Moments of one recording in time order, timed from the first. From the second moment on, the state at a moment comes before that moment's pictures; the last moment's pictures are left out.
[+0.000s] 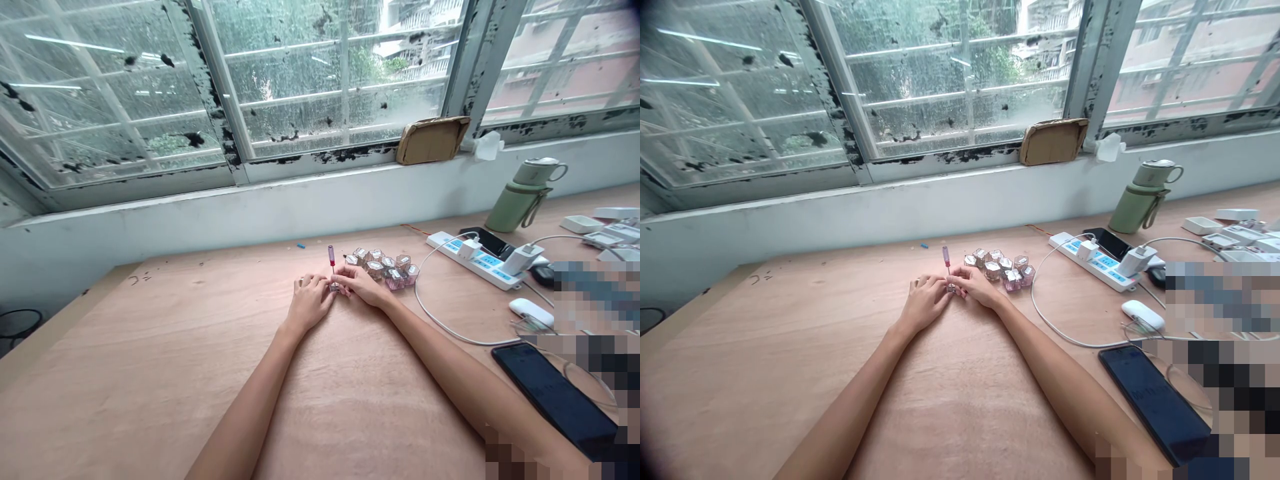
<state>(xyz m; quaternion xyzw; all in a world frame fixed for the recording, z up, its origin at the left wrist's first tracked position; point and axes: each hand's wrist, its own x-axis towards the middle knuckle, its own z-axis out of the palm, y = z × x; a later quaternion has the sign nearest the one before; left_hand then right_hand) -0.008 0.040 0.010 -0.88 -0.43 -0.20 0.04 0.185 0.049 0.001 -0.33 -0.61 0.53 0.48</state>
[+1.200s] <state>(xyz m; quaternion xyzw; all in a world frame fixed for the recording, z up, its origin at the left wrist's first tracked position) -0.008 0.039 0.012 -0.88 -0.43 -0.19 0.04 0.185 0.048 0.002 -0.33 -0.62 0.53 0.48</state>
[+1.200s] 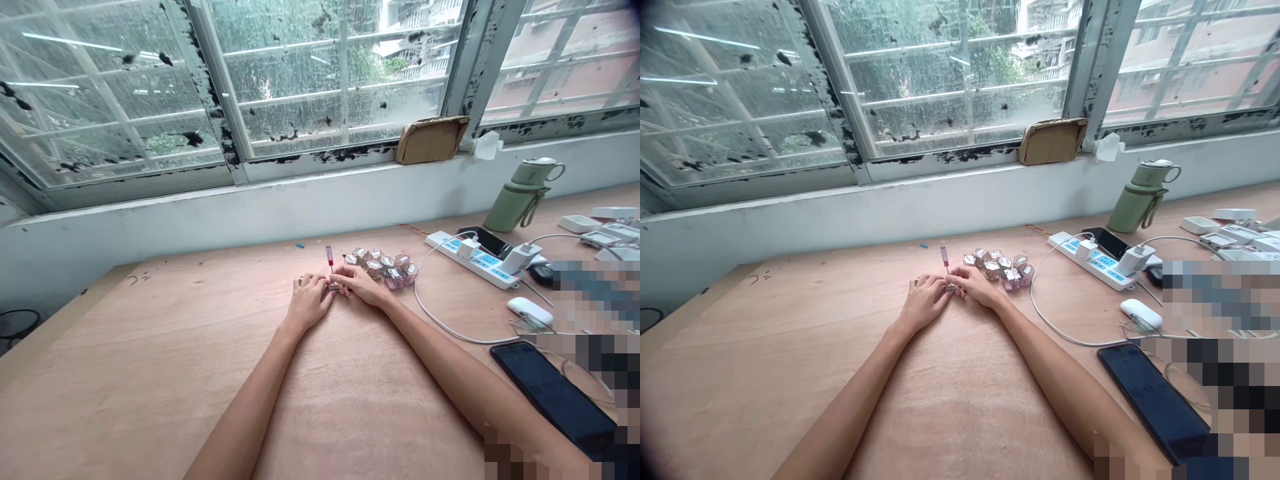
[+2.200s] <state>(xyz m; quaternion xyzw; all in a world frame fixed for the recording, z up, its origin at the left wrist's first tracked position) -0.008 0.040 0.011 -0.88 -0.43 -0.20 0.05 0.185 0.050 -0.001 -0.33 -0.62 0.53 0.48</state>
